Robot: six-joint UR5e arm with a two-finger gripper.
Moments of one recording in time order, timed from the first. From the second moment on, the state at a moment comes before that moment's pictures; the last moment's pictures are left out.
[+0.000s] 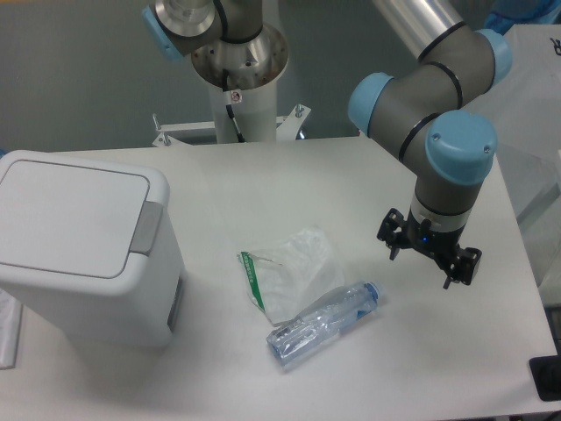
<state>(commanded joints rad) 2.65 -2.05 -1.38 -1.15 1.55 1.26</state>
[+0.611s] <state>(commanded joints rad) 2.62 -1.97 -1.42 -1.11 1.45 0.95</state>
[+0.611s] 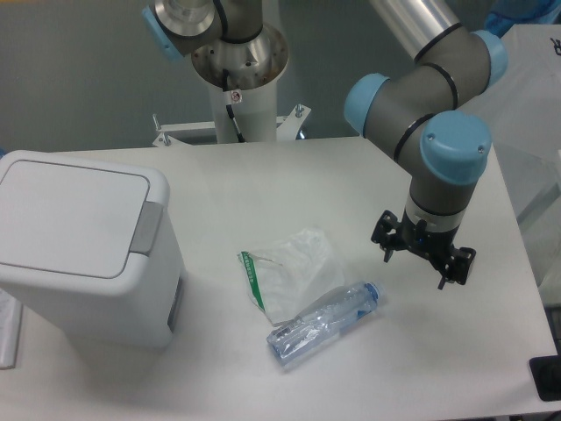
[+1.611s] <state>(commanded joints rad) 2.35 -1.77 -1.50 -1.02 1.08 0.25</state>
